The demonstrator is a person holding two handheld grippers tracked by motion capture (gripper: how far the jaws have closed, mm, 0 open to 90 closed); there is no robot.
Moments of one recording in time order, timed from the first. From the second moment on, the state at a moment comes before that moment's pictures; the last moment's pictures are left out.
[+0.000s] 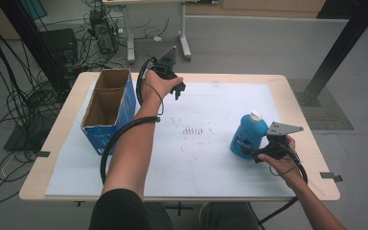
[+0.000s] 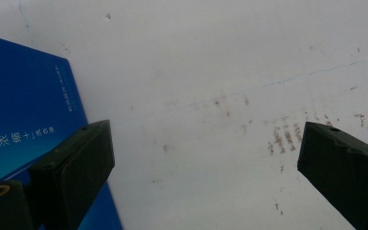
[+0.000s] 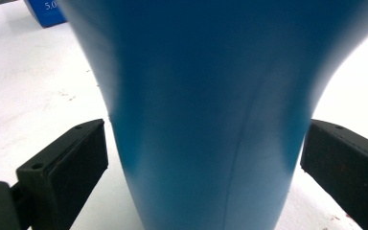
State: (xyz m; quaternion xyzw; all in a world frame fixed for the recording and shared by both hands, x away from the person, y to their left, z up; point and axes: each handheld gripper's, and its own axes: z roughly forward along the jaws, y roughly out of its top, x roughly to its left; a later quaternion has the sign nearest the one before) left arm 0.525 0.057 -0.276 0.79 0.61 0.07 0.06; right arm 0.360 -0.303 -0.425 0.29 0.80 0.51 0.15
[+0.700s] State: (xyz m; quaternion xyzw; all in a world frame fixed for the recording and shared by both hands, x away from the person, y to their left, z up) left arm 0.525 0.055 -0.276 0.79 0.61 0.07 0.06; right arm 0.360 -0.302 -0.426 0.28 0.79 0.51 0.15
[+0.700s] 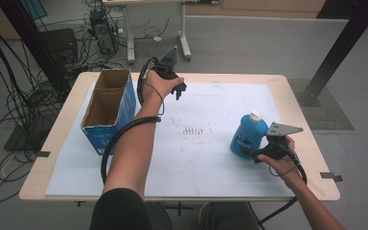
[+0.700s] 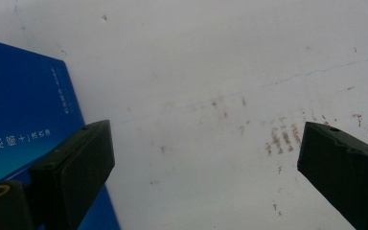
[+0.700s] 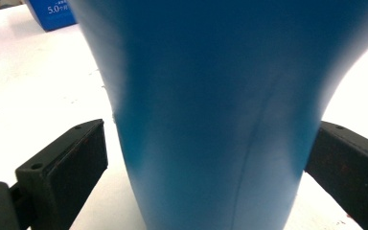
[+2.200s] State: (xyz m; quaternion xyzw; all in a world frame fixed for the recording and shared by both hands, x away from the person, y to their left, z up) left arm 0.523 0.058 -0.273 0.79 0.61 0.08 0.07; right arm 0.357 -0.298 -0.422 0.27 0.79 0.53 0.16
